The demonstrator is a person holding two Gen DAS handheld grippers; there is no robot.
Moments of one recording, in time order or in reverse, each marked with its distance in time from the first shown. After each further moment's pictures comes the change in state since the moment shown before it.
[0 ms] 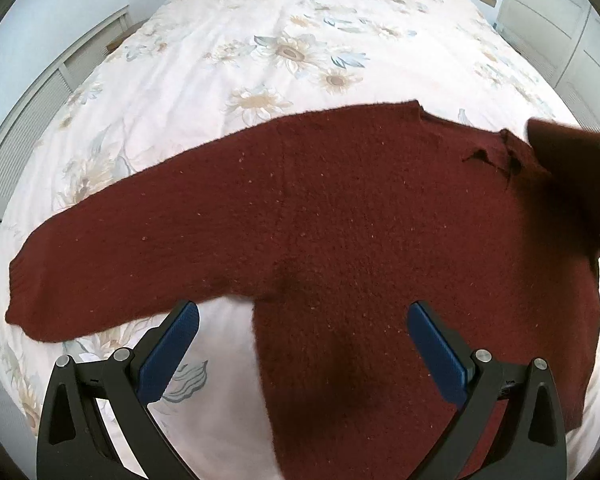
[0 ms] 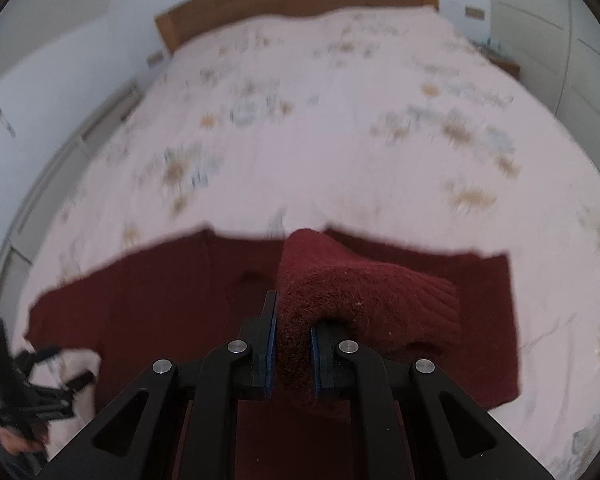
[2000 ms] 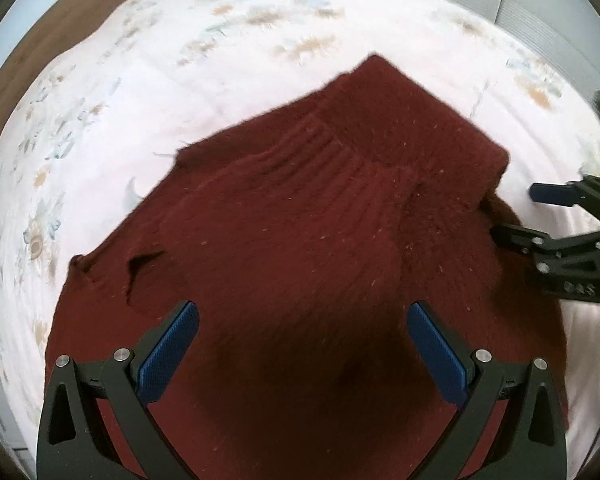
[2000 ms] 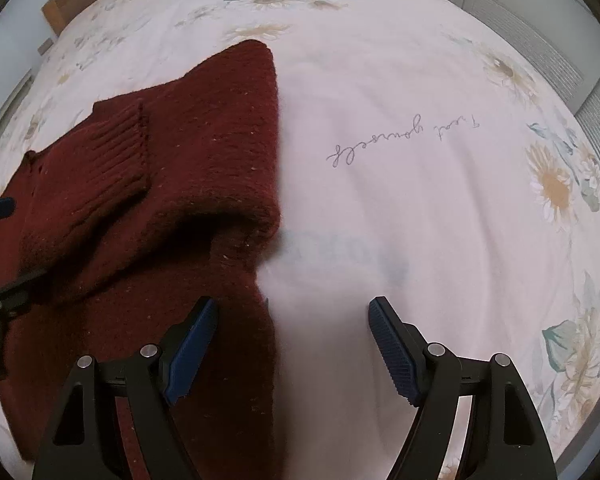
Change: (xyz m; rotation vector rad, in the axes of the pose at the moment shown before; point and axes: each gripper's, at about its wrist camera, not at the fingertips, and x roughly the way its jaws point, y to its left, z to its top) left arm 0.062 -0.316 0.041 0.704 0.048 -0.126; right arm 0.009 -0.200 -0.131 0.220 0.183 -0.246
